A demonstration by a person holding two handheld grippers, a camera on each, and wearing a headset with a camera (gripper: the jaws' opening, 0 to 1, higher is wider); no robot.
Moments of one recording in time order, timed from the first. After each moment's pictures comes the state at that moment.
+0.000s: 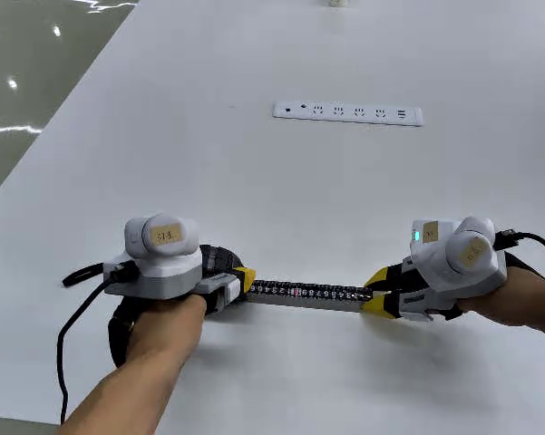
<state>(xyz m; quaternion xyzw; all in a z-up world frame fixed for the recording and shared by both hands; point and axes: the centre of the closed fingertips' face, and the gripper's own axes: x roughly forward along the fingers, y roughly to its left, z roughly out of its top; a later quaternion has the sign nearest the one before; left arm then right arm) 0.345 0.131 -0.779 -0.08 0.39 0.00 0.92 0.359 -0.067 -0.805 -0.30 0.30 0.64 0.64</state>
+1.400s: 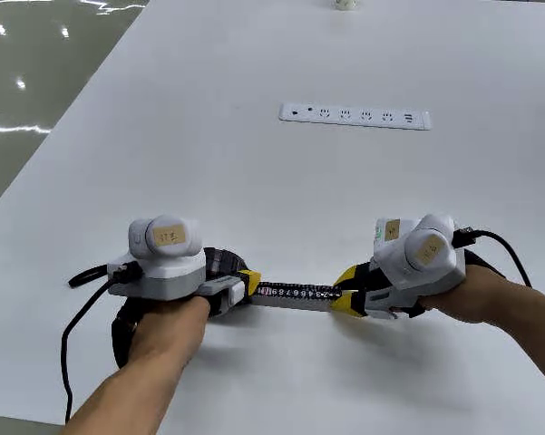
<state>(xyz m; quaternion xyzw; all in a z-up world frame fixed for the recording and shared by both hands) 0.345 0.133 -0.780 -0.09 0.39 0.00 0.92 0.354 -0.018 -0.802 -0.29 0.29 0.66 0.63</state>
